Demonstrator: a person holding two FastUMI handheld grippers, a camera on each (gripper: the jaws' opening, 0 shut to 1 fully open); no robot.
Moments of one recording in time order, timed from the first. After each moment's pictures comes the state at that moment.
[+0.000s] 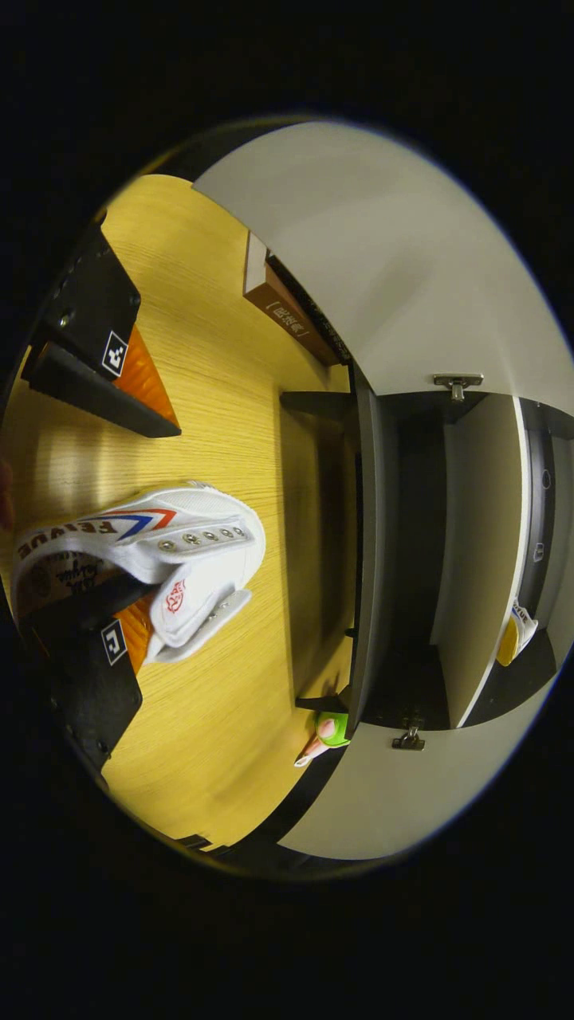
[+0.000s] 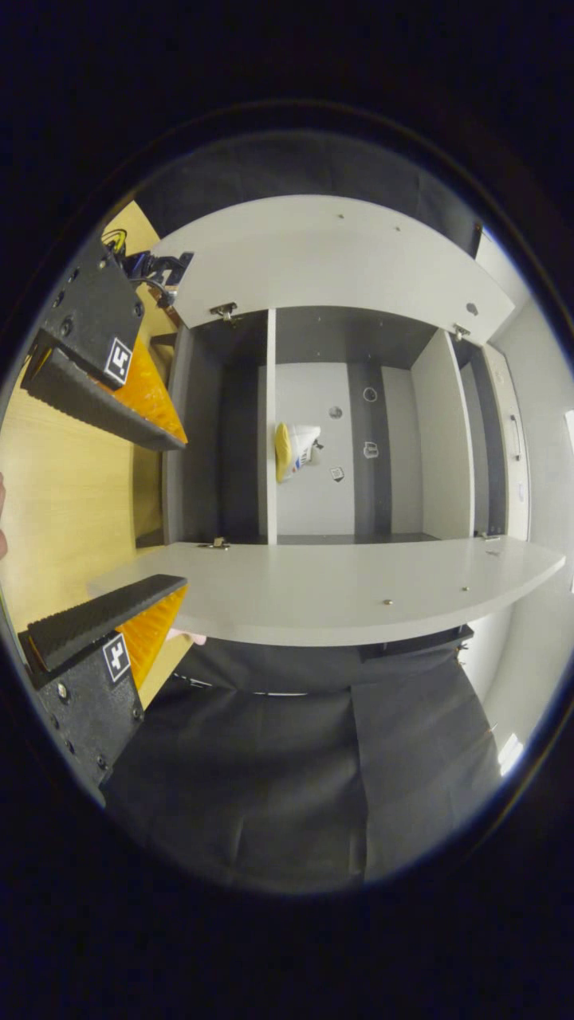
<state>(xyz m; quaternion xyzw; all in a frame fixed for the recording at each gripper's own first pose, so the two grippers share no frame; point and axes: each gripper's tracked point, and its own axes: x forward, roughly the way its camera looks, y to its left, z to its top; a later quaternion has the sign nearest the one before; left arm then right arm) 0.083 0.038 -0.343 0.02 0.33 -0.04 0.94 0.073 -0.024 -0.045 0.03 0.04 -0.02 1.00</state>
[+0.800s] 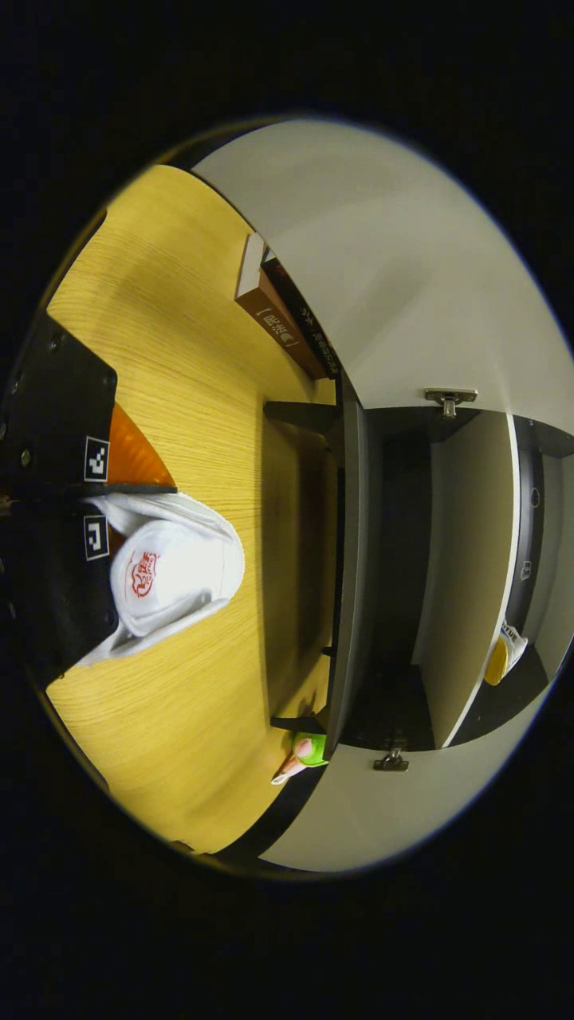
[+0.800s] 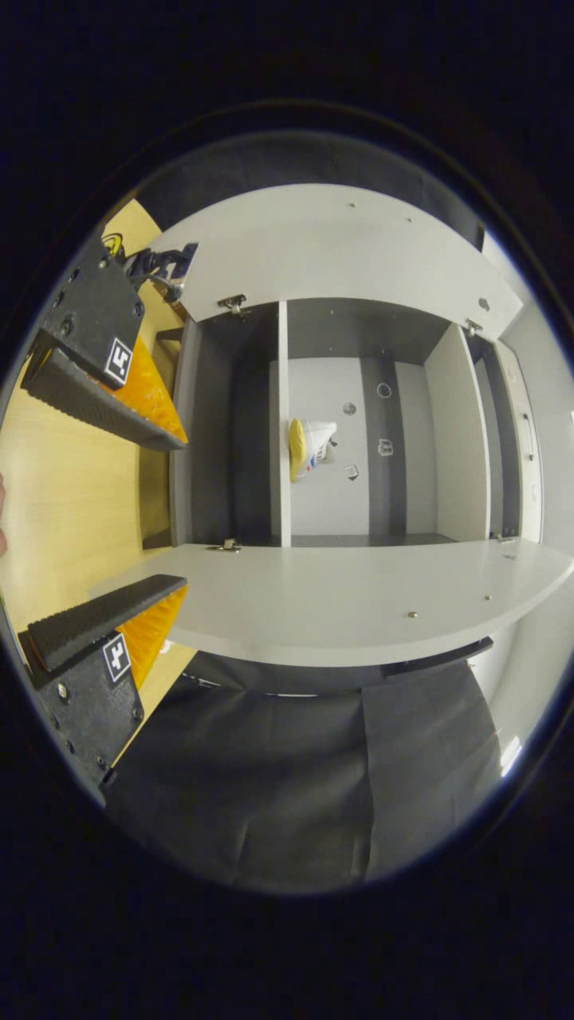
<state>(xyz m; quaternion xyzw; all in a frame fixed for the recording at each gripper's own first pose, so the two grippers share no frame) 0.102 0.043 -0.338 0.00 0.29 -0.01 0.96 0.088 -0.018 -0.058 0.03 0.06 -0.03 1.00</state>
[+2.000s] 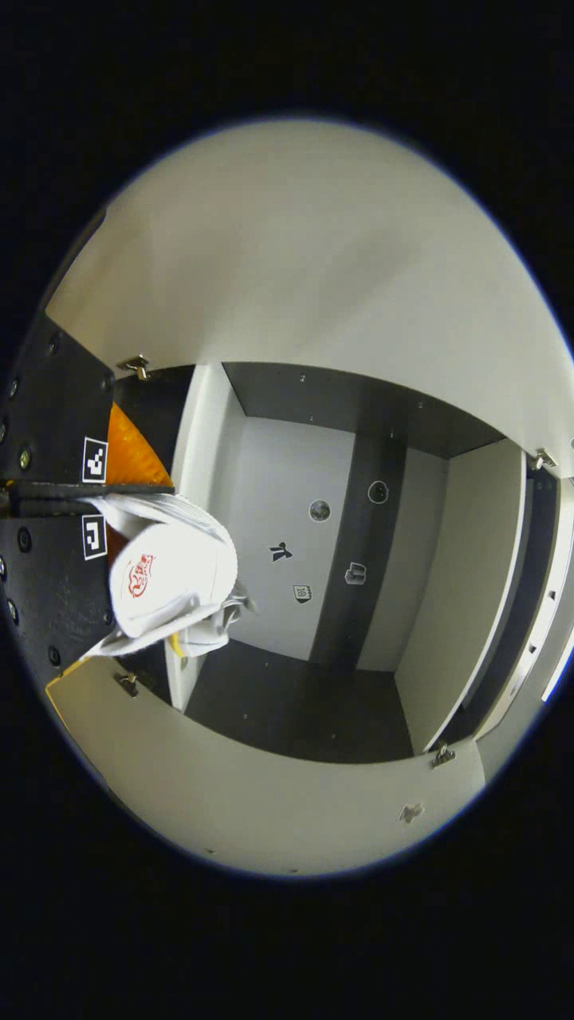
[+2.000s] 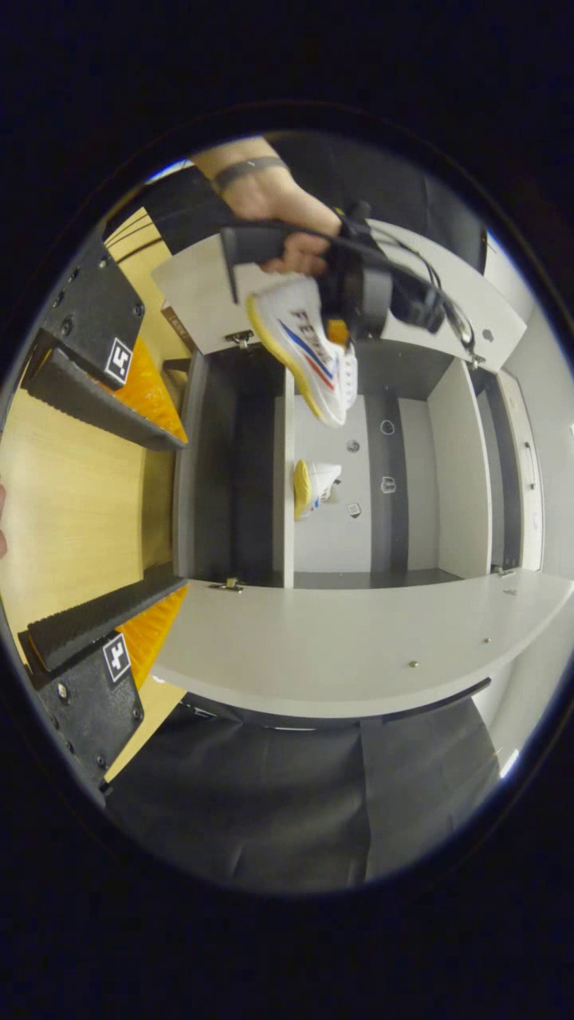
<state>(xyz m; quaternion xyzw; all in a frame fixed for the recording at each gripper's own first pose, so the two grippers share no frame) 0.232 0.003 0.009 -0.07 0.13 0.00 0.99 0.086 0.010 -0.062 0.01 0.06 0.03 1.00</state>
